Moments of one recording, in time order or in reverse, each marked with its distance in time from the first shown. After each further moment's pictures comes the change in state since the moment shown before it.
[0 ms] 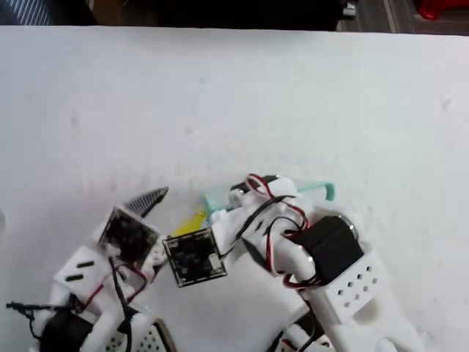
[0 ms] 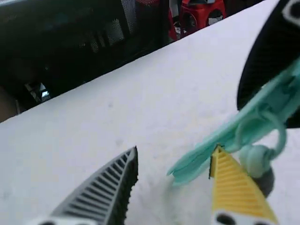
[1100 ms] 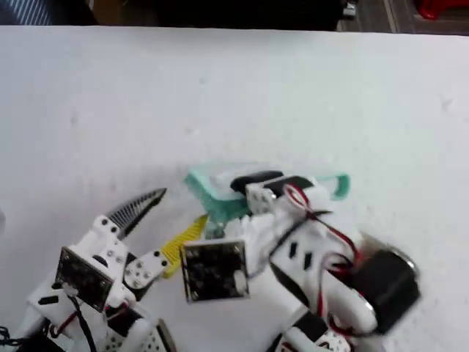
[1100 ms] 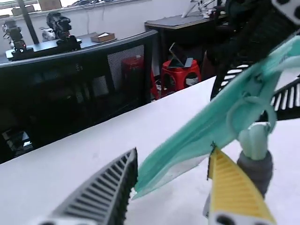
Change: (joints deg) left arm 8.7 -0.2 -9.1 -1.7 4.1; right arm -6.9 -5.5 -15.7 2.8 -12.0
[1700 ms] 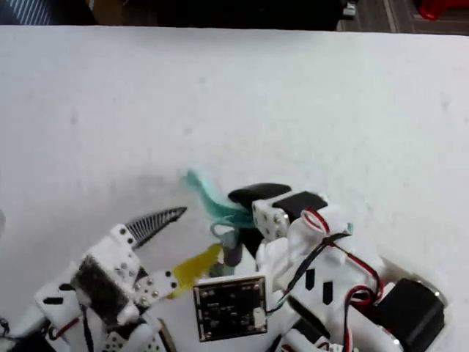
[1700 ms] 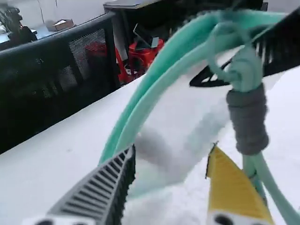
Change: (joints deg) left arm 7.1 0.0 -3.2 6.1 -4.5; right arm -1.8 -1.8 -2.7 1.4 -1.5
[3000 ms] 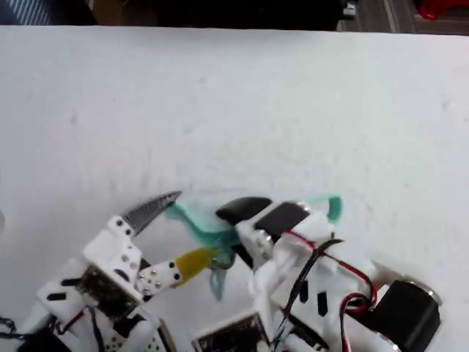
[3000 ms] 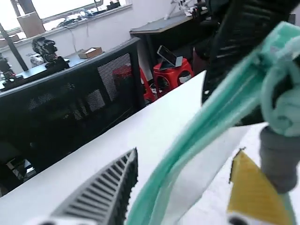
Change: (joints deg) left arm -4.1 0.0 3.8 -7.5 -4.6; right arm -6.9 0.5 -0.1 1.7 10.9
